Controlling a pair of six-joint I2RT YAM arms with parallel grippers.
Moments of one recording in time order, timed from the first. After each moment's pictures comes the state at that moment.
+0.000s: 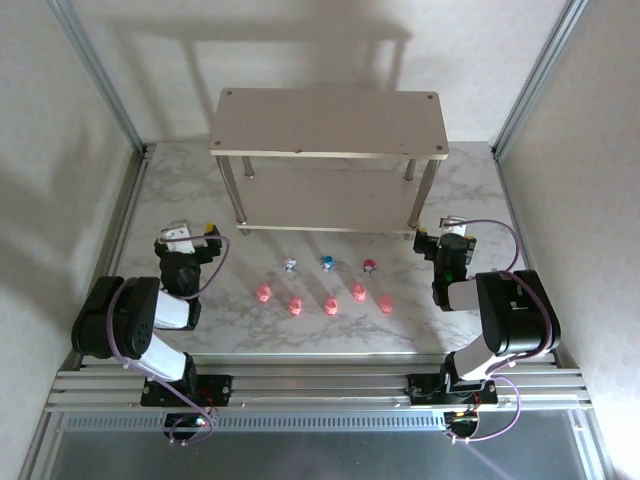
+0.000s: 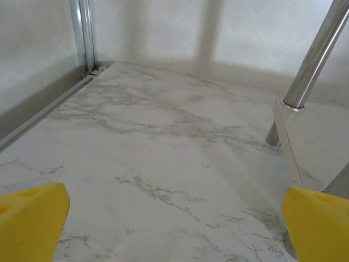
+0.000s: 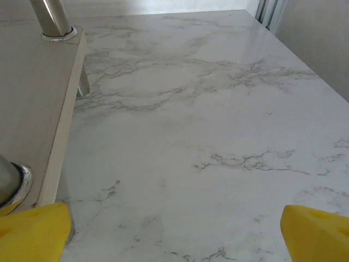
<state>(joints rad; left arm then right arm) 0.02 1.55 0.19 1.24 -0.17 -0.13 0.10 1.55 0.36 0.81 0.26 0.07</state>
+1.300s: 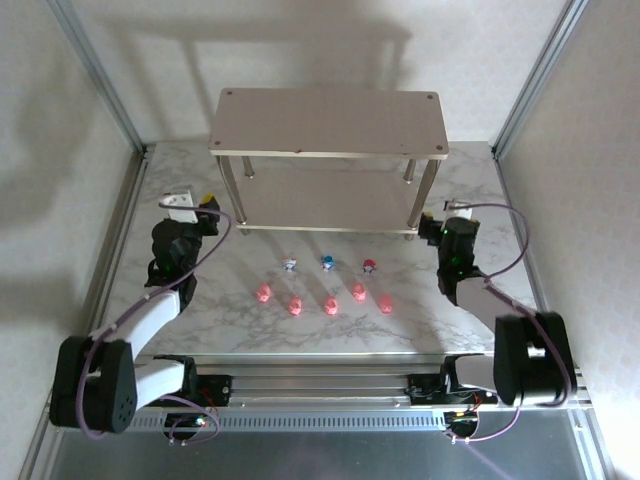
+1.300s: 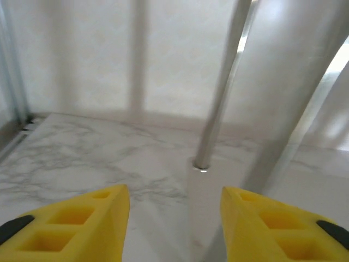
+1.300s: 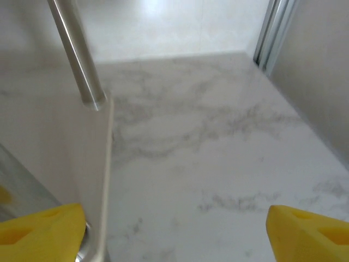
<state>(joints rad) -0.09 1.13 0.48 0.59 -0.07 -0.17 0.13 1.23 0.54 0.35 0.26 0.08</state>
